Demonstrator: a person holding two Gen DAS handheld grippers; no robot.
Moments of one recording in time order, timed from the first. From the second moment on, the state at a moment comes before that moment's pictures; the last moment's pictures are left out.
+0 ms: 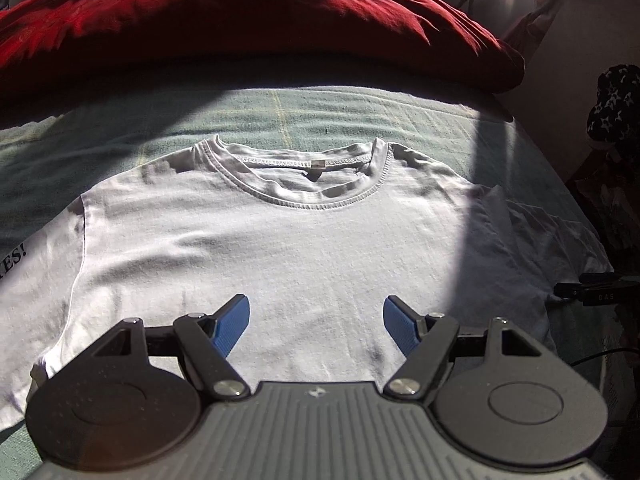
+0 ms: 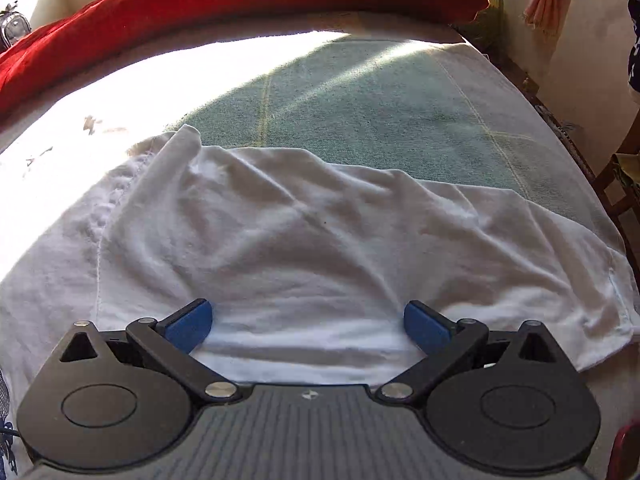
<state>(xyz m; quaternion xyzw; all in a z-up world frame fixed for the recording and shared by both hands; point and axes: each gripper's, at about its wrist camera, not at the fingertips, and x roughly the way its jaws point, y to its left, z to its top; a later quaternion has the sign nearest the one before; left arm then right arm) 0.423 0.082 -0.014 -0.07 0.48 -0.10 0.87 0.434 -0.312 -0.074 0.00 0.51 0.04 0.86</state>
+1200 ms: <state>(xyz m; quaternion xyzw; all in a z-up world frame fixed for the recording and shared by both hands) 0.434 0.064 -0.012 -0.07 0.48 -0.12 0.86 0.479 -0.498 -0.080 0.10 0.51 -0.09 0.85</state>
